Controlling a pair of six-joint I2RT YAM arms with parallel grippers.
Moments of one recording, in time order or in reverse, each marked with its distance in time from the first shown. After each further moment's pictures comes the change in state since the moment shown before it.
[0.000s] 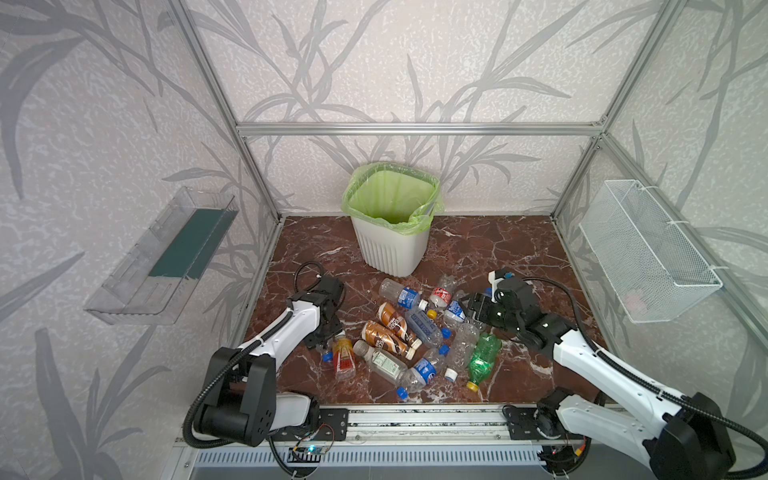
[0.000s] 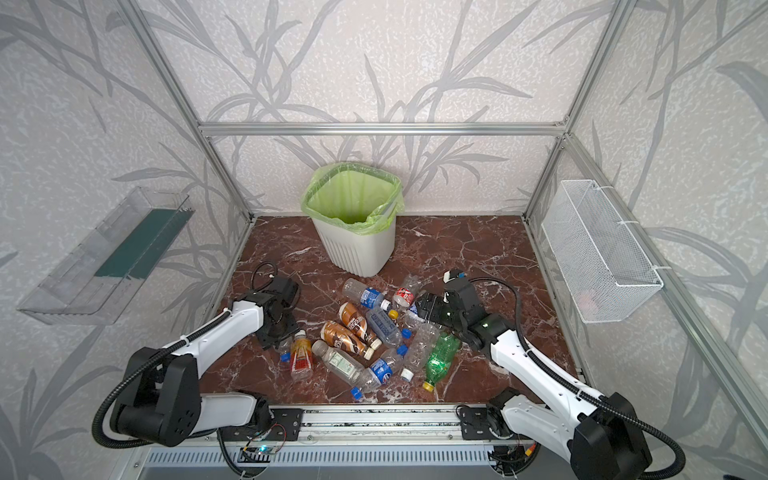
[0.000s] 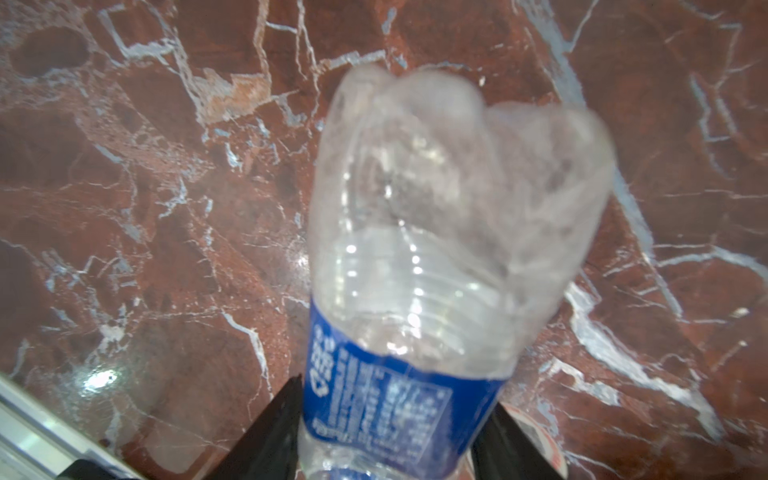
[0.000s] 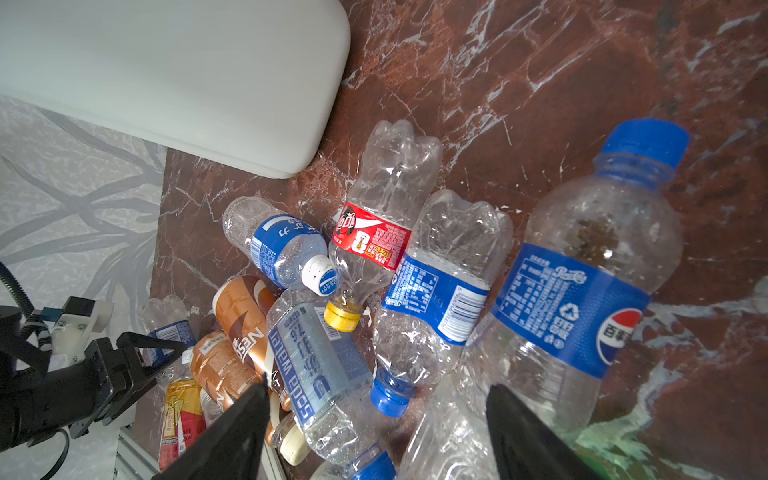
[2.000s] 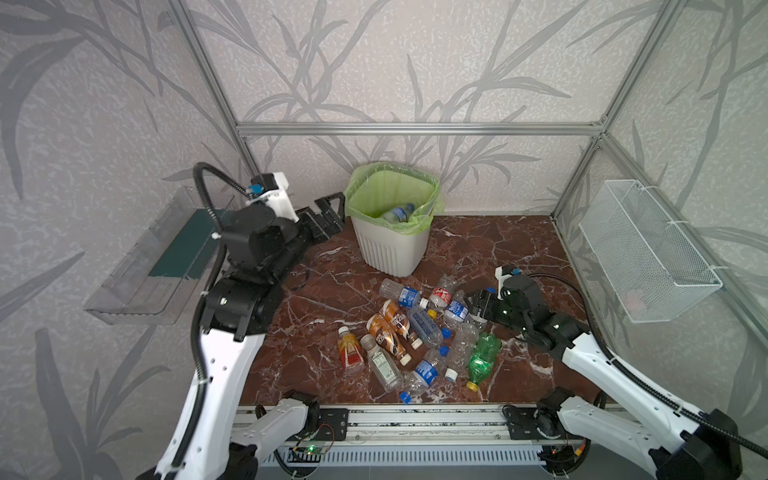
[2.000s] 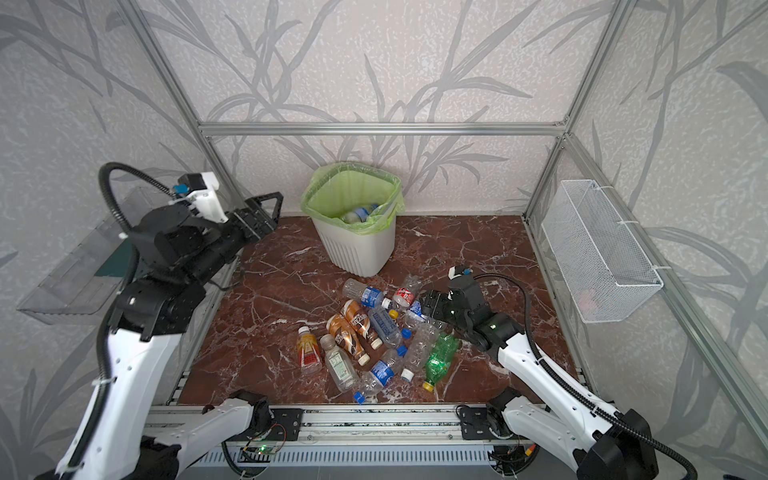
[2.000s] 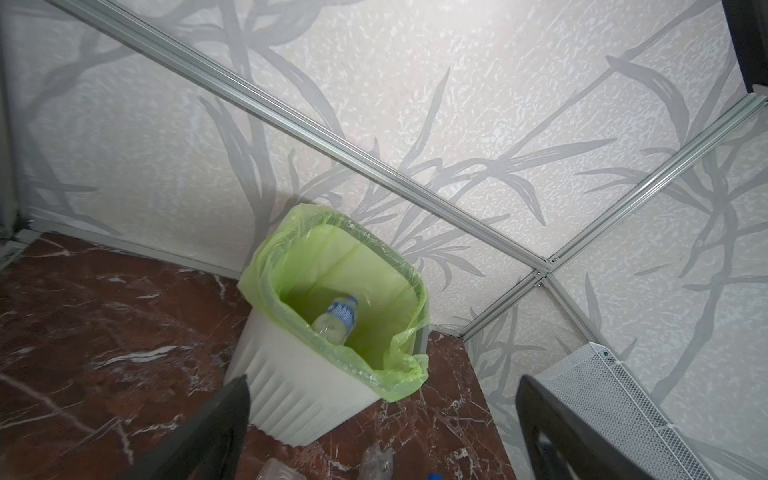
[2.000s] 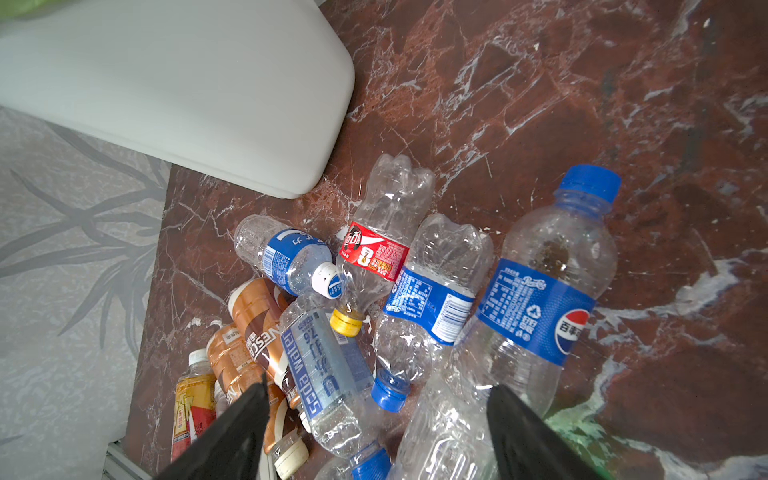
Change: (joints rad) left arm -0.035 -0.369 0.742 0.266 0.263 0.259; right arm 0.010 -0.077 0.066 -0.119 0.082 -0.024
